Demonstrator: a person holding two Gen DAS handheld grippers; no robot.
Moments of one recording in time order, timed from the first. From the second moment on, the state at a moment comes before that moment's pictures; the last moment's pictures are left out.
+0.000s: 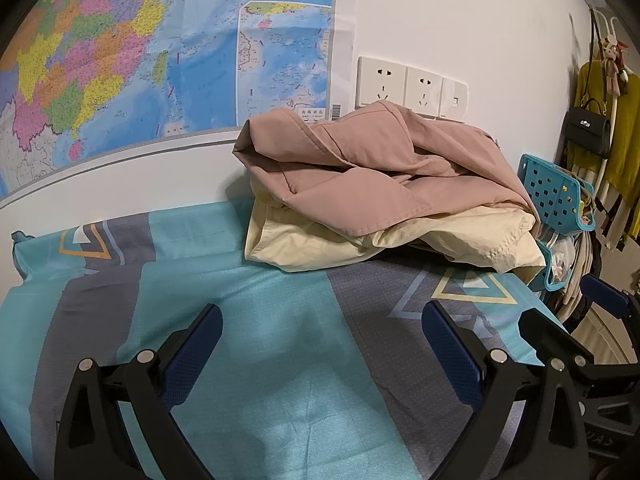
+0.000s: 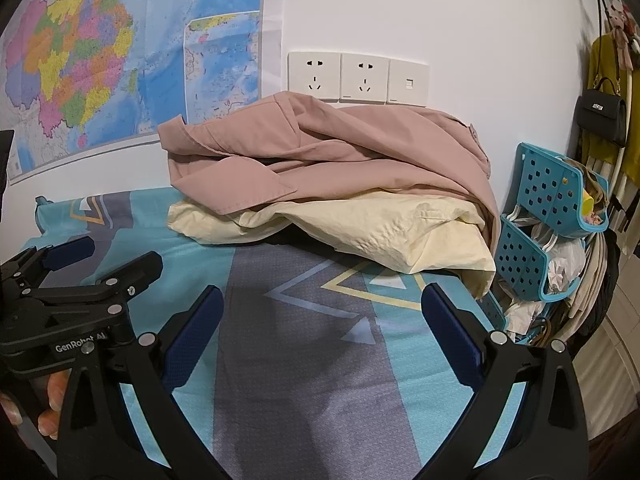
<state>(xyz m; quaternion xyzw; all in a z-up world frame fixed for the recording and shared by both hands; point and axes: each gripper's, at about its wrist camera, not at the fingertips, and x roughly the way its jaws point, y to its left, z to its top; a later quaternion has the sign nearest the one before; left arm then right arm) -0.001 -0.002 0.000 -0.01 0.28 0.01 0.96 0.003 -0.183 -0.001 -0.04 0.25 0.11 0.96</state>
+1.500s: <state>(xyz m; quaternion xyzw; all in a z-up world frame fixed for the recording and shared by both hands) 0.076 0.027 -0.017 -0.05 0.33 0.03 0.94 0.140 -0.133 0.050 -0.20 0.20 0.20 0.94</state>
